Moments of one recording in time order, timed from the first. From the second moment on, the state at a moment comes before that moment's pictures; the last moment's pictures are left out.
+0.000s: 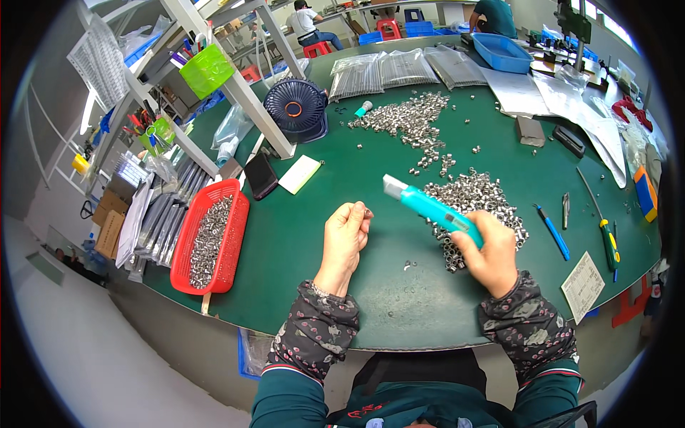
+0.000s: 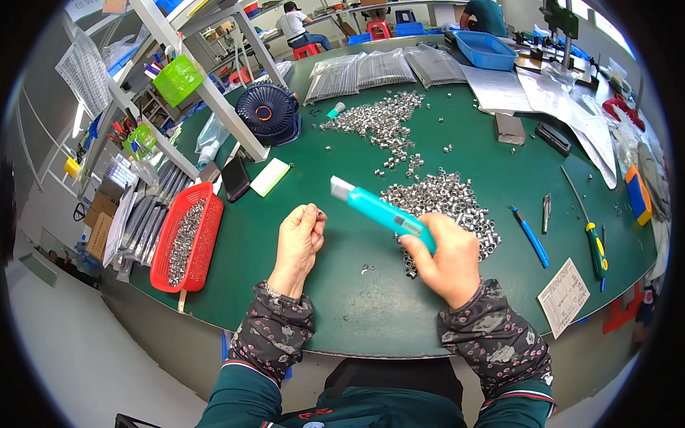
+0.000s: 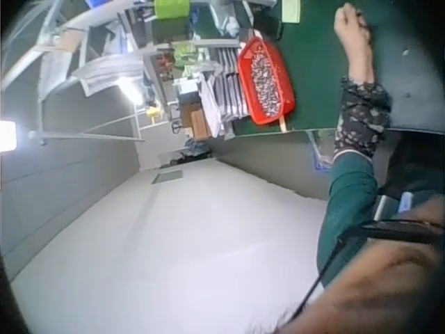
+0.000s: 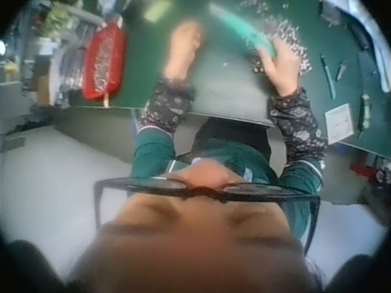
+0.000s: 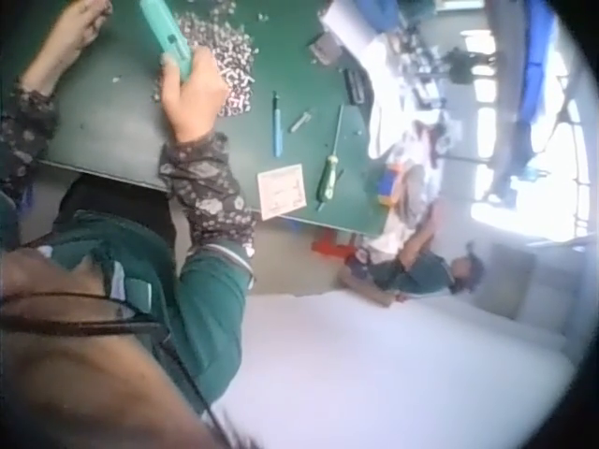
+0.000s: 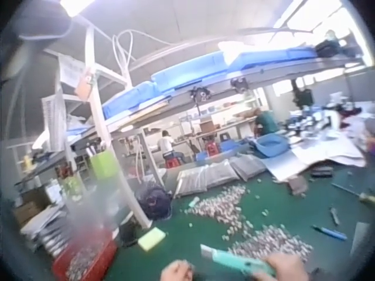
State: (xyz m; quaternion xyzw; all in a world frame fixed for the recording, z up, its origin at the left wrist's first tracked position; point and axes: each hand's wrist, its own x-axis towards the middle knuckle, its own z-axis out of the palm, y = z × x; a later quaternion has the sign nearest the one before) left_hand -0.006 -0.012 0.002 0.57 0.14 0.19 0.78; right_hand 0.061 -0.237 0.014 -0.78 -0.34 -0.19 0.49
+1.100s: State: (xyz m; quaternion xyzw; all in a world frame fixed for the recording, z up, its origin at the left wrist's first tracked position) left_hand -0.004 -0.015 0.002 0.49 0.11 0.22 0.84; right_hand 0.060 -0.237 0.018 -0.79 -0.38 -0.25 0.41
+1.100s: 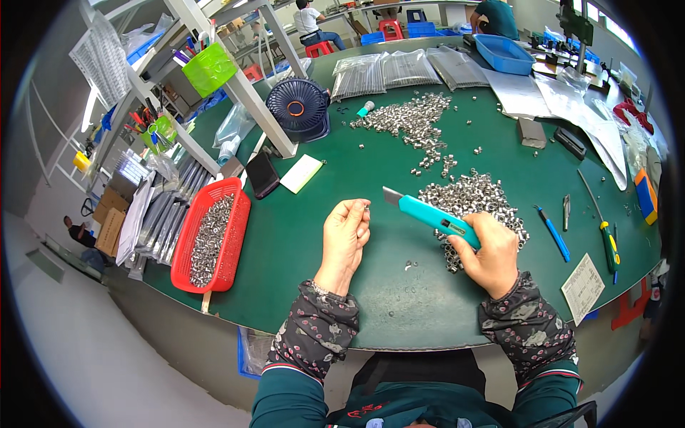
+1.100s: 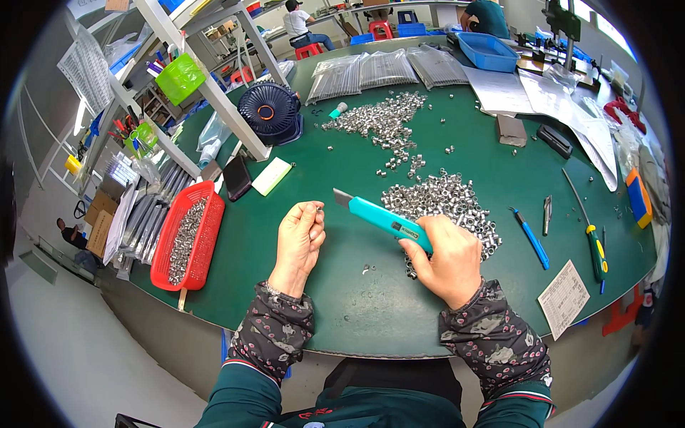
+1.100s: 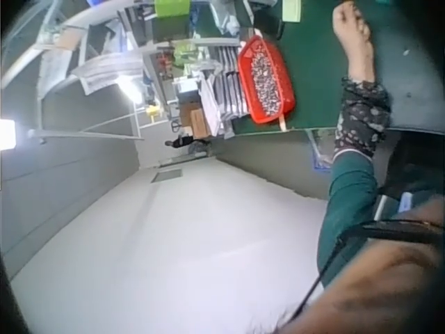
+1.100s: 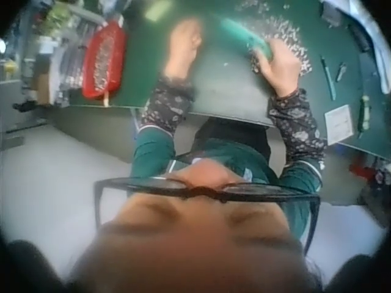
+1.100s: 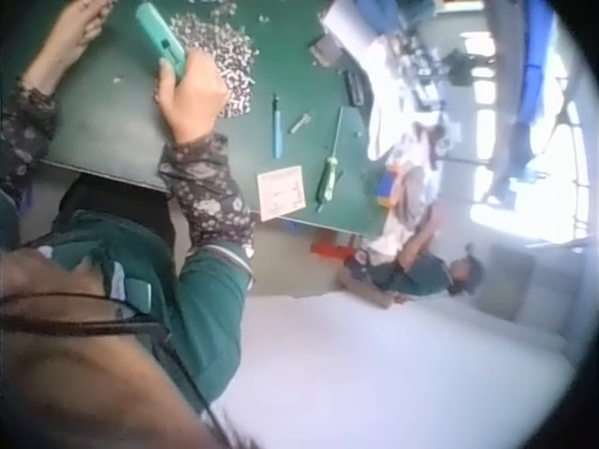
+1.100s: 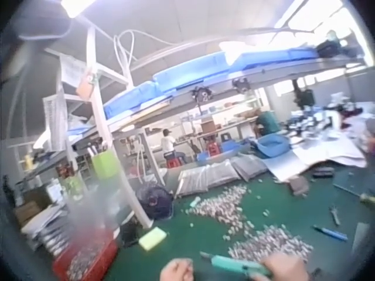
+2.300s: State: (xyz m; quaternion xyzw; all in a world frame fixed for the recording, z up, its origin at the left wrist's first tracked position) left_hand -0.004 -0.013 -0.002 0.48 0.11 0.21 0.84; right_hand 0.057 -0.237 0.021 -0.78 -0.41 -0.22 0.43
